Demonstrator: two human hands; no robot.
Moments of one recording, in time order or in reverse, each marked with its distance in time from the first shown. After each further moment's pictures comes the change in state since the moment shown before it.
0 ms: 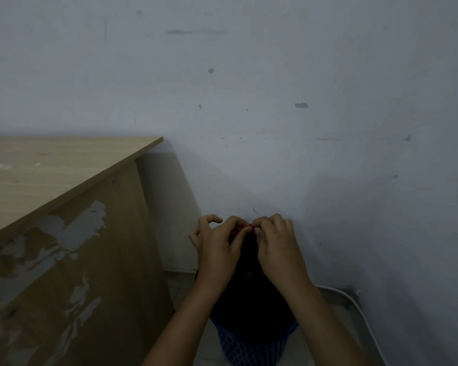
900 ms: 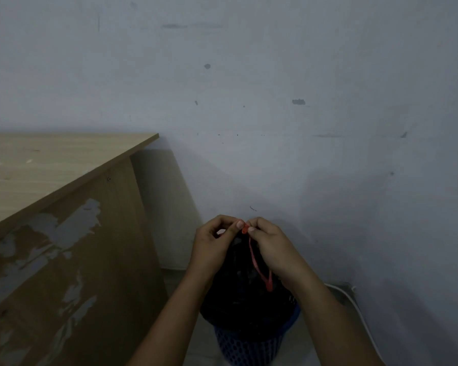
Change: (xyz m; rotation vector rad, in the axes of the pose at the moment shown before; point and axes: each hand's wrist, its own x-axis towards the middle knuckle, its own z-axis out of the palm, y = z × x) left_hand 0.004 0.001 -0.007 -0.833 -0.200 -0.367; right_hand 0.007 -0.014 -0.014 0.771 -0.316 0.417
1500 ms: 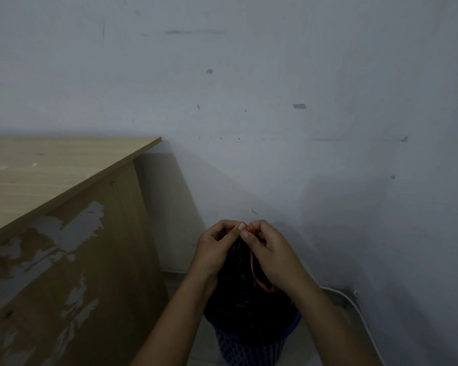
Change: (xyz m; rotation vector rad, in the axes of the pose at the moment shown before) left_hand -0.003 0.005 0.004 -0.325 -0.038 -0.196; right_hand -0.004 0.015 -0.002 -0.091 0.014 -0.227
